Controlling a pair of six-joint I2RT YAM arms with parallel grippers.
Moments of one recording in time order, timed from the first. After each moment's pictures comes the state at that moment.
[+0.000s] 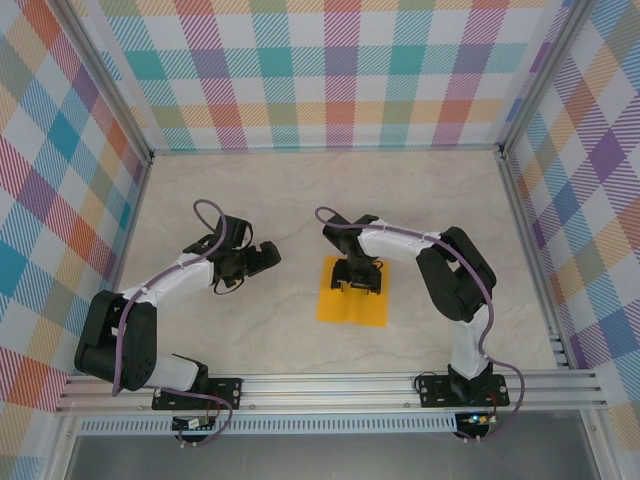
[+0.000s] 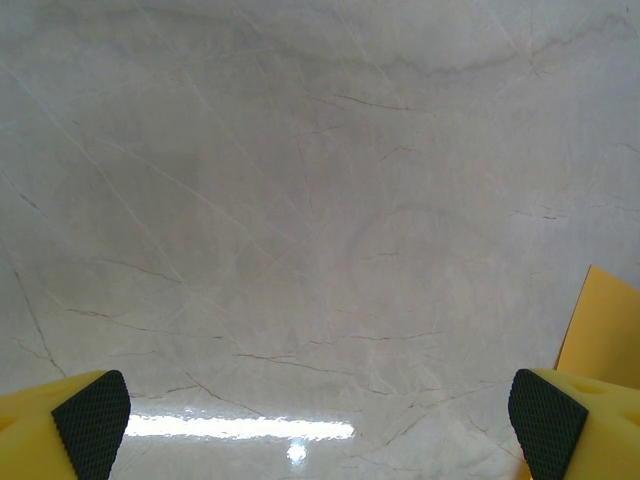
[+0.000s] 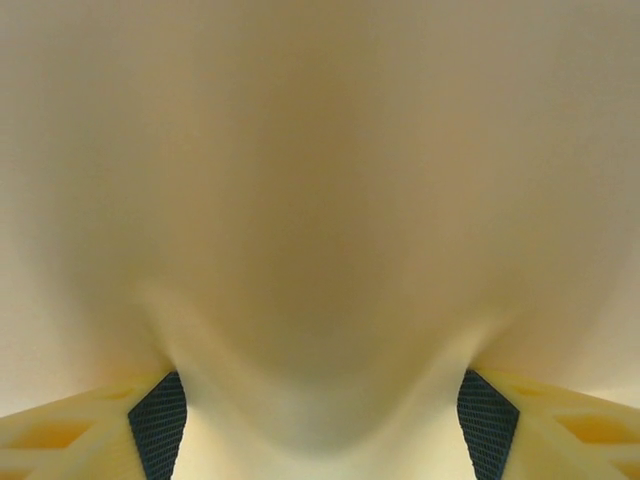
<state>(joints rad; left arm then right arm) -0.32 1.40 0.78 -0.43 0.11 -0.71 0.74 1.97 1.33 -0.95 -0.07 0.84</state>
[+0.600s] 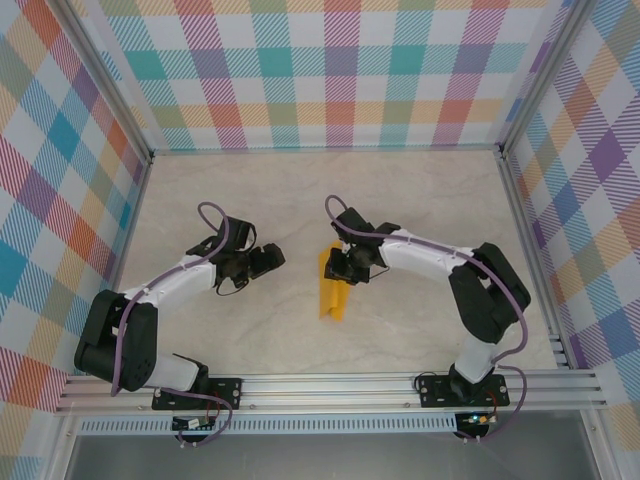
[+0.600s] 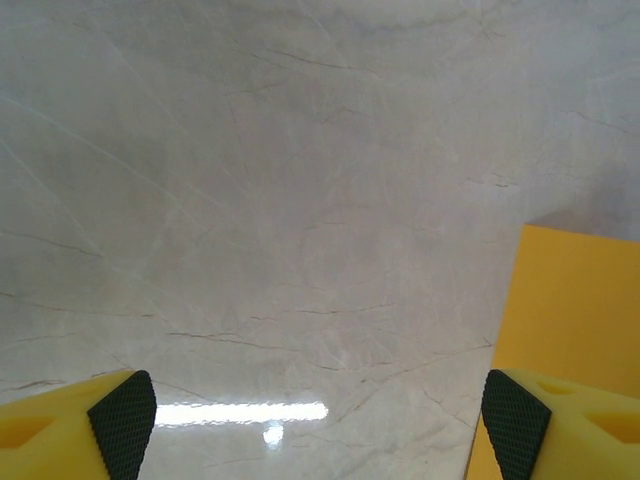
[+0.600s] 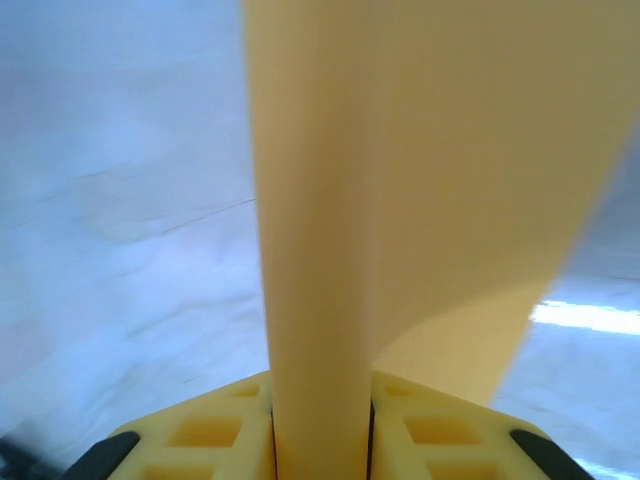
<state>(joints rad) -0.35 1.40 0.76 -0.38 0.19 -0.75 0.73 1.73 1.14 -0.55 -0.30 0.85</state>
